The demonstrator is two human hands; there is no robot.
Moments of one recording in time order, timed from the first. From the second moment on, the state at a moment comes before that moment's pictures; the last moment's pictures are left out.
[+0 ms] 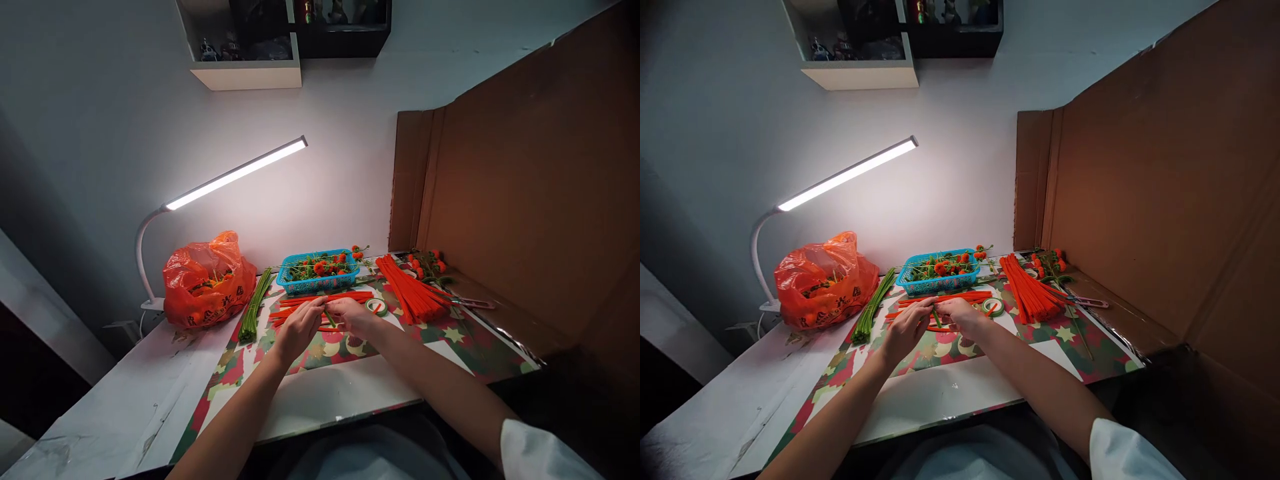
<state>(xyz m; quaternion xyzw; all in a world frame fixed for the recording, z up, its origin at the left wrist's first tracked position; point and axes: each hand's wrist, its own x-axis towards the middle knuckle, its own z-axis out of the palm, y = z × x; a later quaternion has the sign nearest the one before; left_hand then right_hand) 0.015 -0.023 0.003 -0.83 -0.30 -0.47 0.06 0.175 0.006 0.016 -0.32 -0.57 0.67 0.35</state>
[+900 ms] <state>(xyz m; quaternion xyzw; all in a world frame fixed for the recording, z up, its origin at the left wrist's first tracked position) 0.005 -0.009 0.009 -0.45 -0.45 -0.45 -0.62 0.189 0.022 0.000 -0.16 -0.88 -0.26 0.37</state>
